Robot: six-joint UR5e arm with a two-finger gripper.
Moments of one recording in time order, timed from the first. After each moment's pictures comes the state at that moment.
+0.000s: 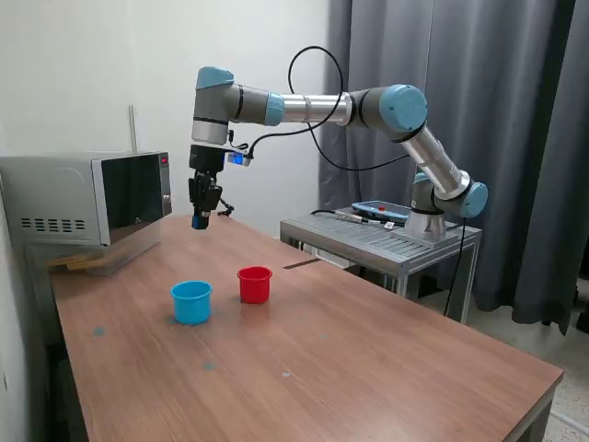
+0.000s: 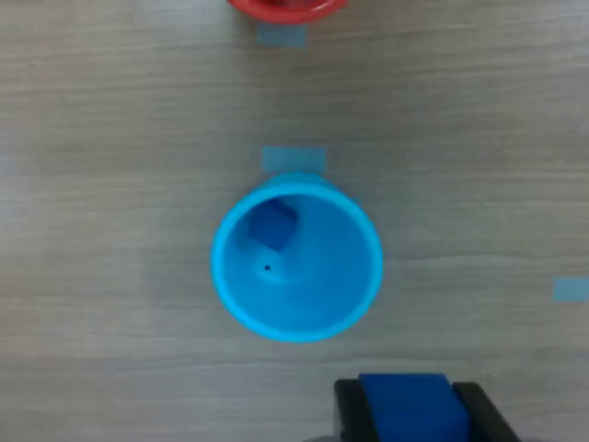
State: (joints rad) arm -0.25 -0.69 0.71 -1.74 -1.55 -3.30
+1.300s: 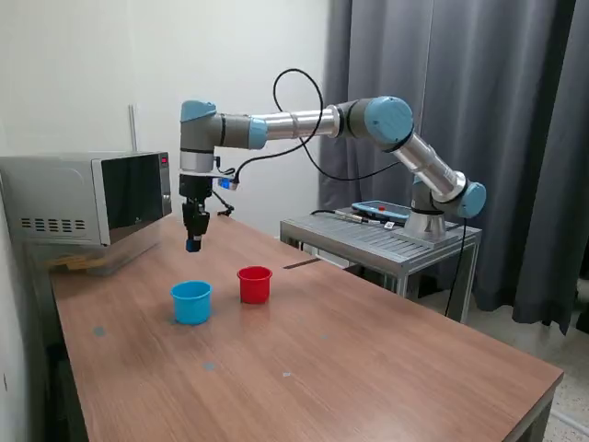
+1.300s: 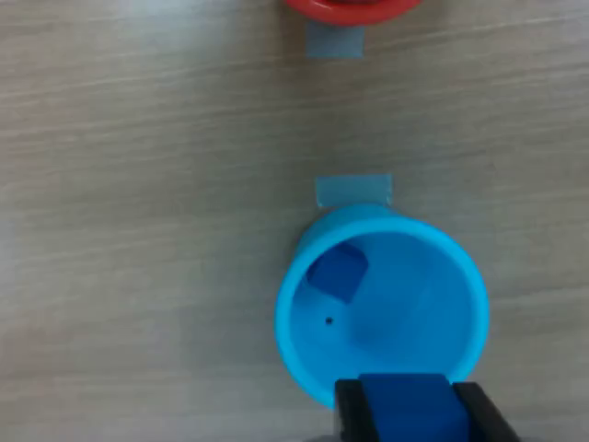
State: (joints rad) arm -0.29 -0.60 0.69 -1.75 -1.54 -3.28
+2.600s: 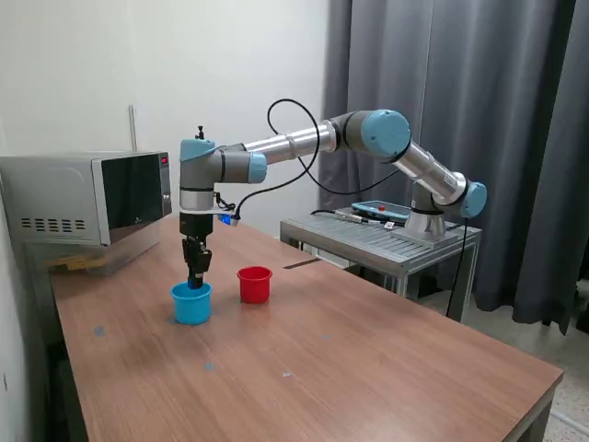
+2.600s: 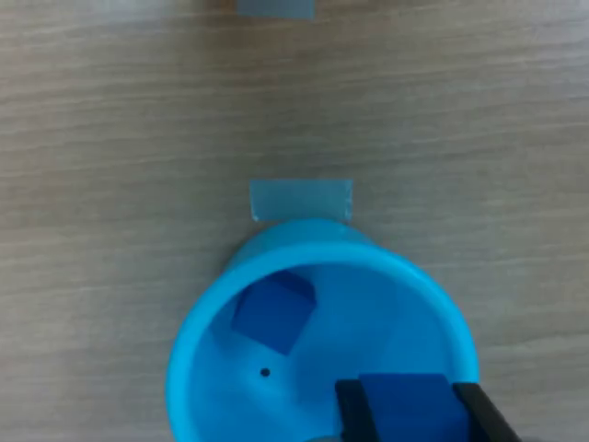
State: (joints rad) arm -0.26 -0.50 0.72 -1.86 -1.52 -3.28
